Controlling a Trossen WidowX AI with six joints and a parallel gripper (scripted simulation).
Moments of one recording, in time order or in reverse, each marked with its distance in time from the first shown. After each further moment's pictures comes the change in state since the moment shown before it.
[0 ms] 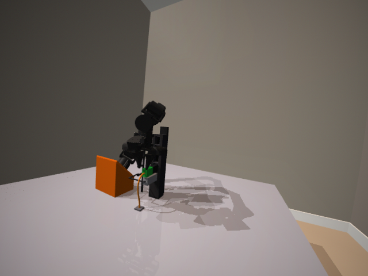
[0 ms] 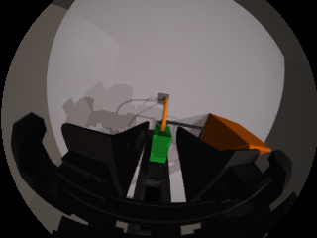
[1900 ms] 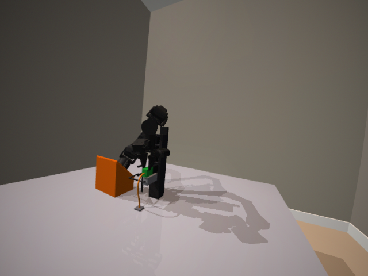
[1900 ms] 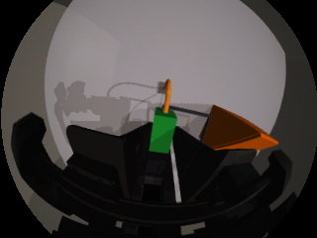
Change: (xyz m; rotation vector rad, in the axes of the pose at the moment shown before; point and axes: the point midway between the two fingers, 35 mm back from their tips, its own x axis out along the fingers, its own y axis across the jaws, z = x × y) arm 0.011 -0.002 -0.030 -0.001 0.010 -0.001
